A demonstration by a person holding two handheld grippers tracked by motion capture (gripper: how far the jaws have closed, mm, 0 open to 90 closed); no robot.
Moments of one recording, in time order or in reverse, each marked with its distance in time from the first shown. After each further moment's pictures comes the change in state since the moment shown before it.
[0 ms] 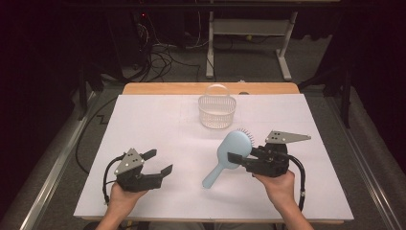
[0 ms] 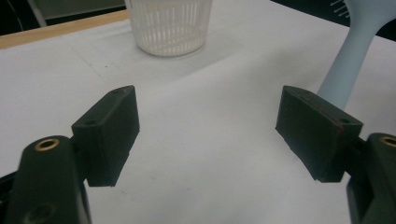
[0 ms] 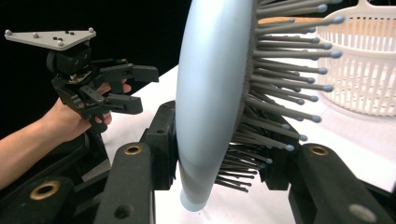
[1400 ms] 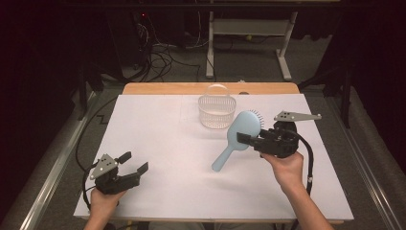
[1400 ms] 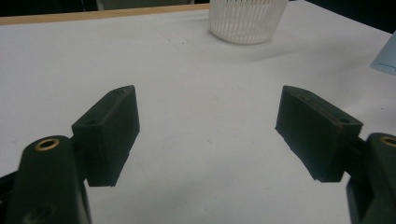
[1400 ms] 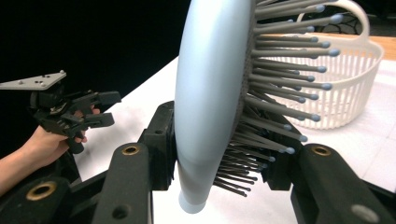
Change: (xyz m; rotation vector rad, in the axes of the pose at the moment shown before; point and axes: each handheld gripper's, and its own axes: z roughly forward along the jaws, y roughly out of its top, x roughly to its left) left arm 0.043 -0.044 -0.024 -0.054 0.146 -0.120; right arm -0.022 0.040 -0.013 0.006 -0.107 0.044
